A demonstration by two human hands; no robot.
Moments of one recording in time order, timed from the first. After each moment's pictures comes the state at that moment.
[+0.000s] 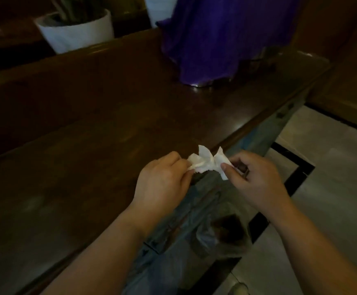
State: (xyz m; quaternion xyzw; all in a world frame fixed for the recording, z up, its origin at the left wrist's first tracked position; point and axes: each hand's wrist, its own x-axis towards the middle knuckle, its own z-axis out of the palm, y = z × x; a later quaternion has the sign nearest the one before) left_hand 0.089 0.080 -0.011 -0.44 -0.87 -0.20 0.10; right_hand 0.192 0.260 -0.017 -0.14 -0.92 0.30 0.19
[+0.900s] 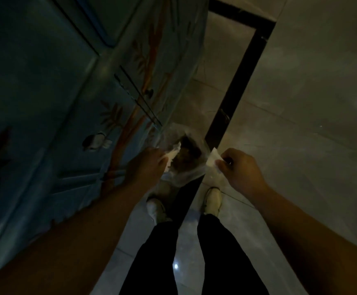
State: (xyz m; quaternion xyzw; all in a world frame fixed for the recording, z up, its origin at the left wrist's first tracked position) left_hand 0.119 0.315 -0.377 -0.44 -0.84 -0.10 -0.29; right_hand 0.328 0.451 -0.368 -0.46 -0.79 0.39 -0.07
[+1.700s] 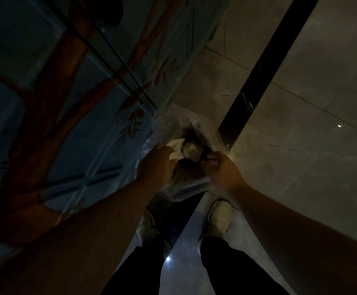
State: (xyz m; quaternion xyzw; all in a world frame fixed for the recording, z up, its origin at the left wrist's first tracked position) left_hand 0.121 0.341 -0.650 -0.37 -0.86 -0.09 -0.35; right_hand 0.276 0.453 -0.659 -0.52 -0.61 0.58 -0.11
